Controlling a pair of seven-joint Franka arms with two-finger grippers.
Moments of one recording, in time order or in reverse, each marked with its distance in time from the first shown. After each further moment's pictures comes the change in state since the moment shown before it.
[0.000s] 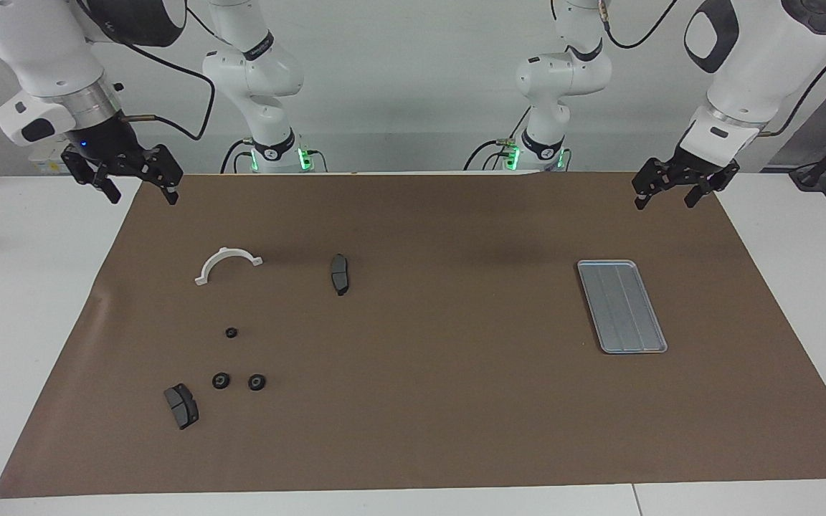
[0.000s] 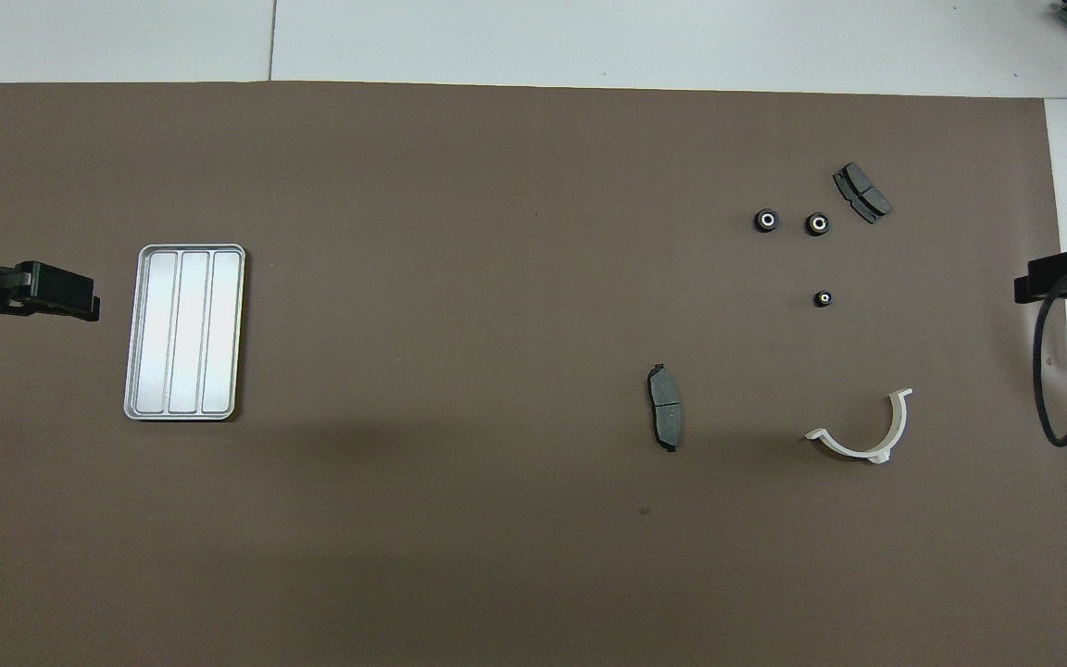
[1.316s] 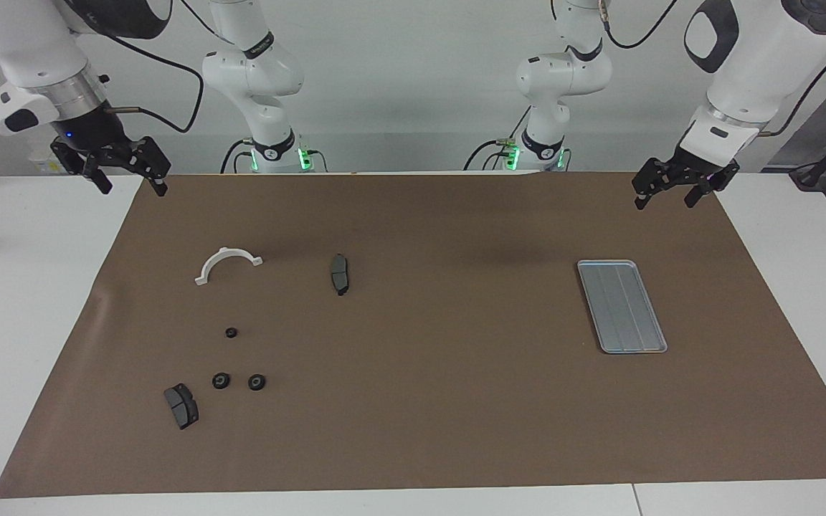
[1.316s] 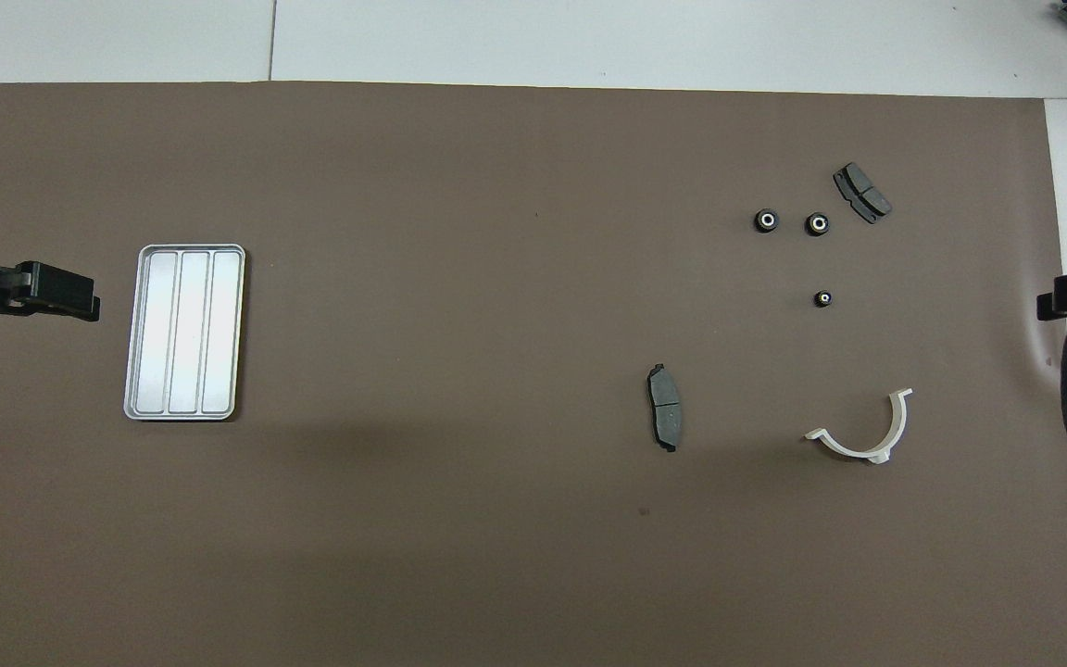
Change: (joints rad) left arm 0.000 0.000 0.000 0.000 0.000 0.000 0.000; right arm 0.020 -0.027 -0.051 -0.038 0.012 -0.025 -0.002
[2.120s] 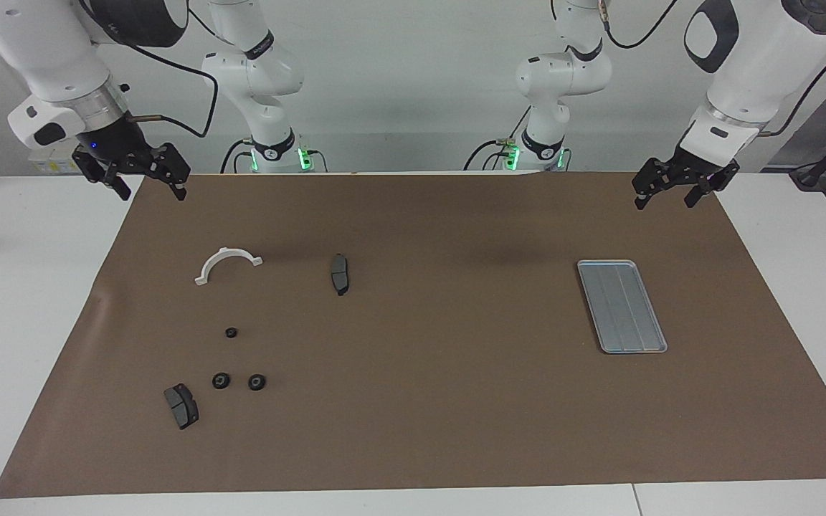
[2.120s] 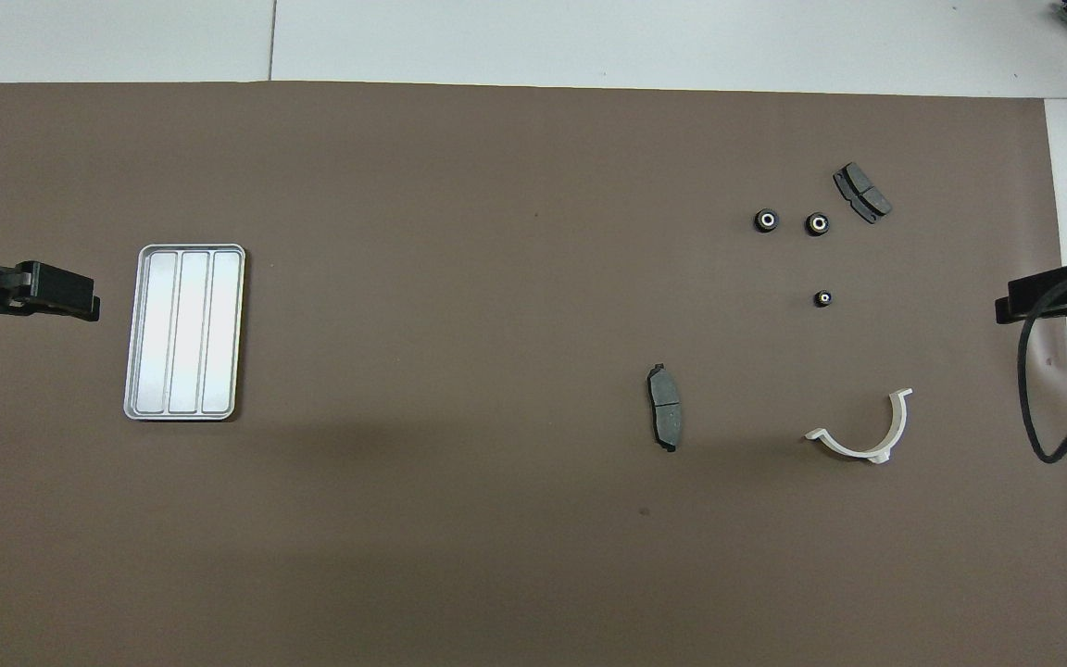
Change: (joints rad) left arm 0.000 0.000 0.000 0.000 0.000 0.000 0.000; right arm 0.049 0.017 0.001 0.002 0.004 -0.013 0.000
